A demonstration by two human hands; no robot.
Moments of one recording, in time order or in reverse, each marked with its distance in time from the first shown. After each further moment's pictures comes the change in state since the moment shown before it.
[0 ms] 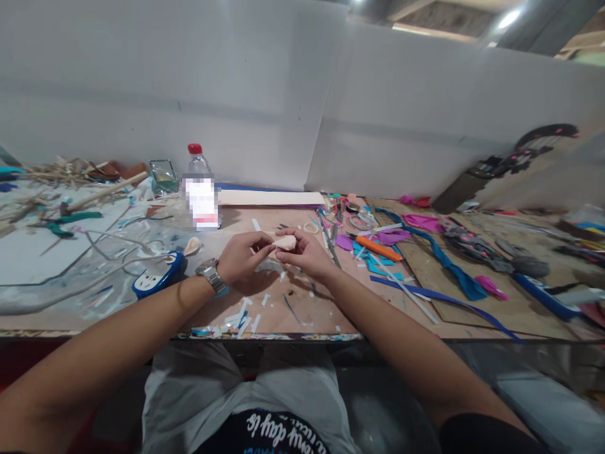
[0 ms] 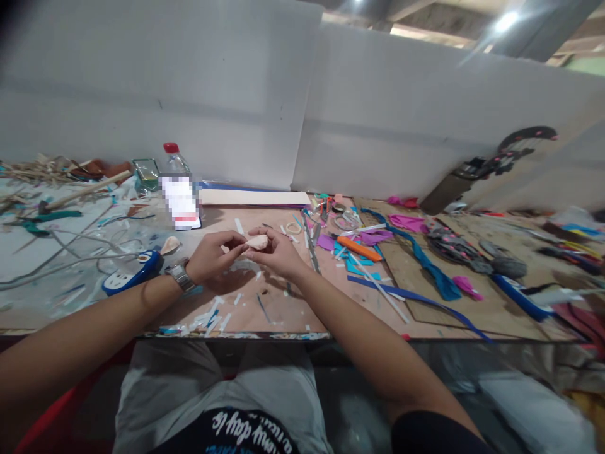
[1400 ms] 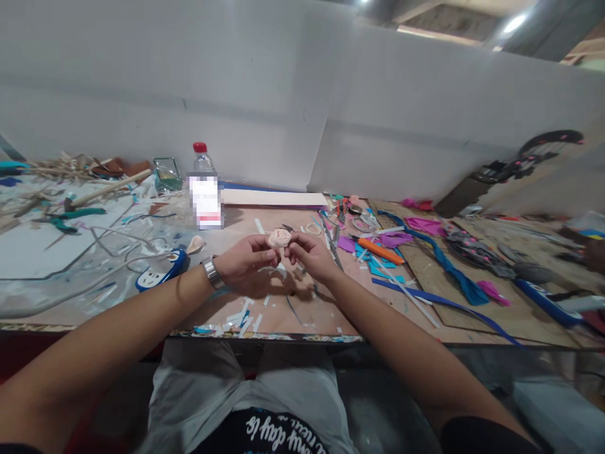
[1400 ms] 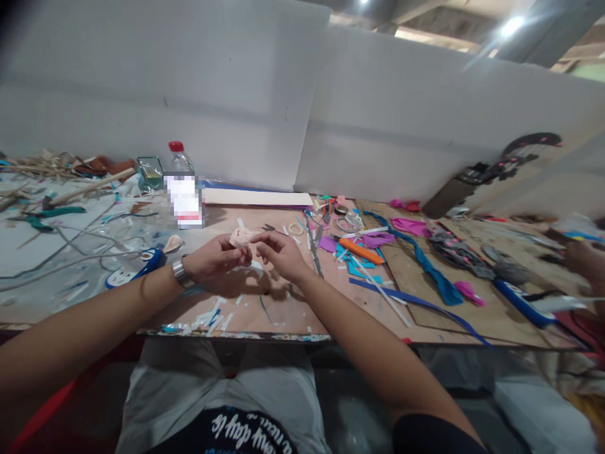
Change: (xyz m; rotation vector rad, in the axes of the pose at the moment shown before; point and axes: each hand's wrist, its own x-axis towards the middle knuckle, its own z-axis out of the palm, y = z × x) left_hand -0.001 0.007 -0.002 -1.045 -0.307 -0.333; right_hand -0.001 -0.001 -0.005 -0.173 0.003 -0.145
